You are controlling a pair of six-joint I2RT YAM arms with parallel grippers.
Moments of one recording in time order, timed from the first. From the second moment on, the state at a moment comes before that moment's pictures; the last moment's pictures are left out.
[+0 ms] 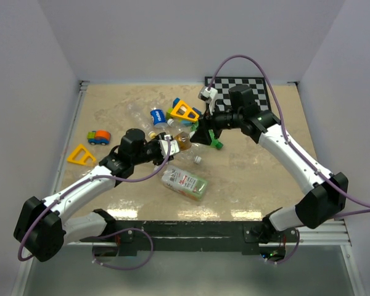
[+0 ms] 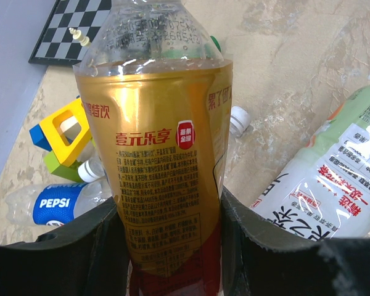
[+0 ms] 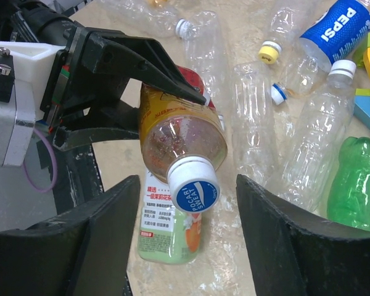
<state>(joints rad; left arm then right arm) -0.59 1.13 0.70 0.02 0.39 0.61 0.50 1.44 1.38 -0.55 -0.72 -0.09</state>
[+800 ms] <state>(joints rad) -0.59 1.13 0.70 0.02 0.40 0.61 0.49 1.48 1.43 -0.65 -0.80 -0.33</state>
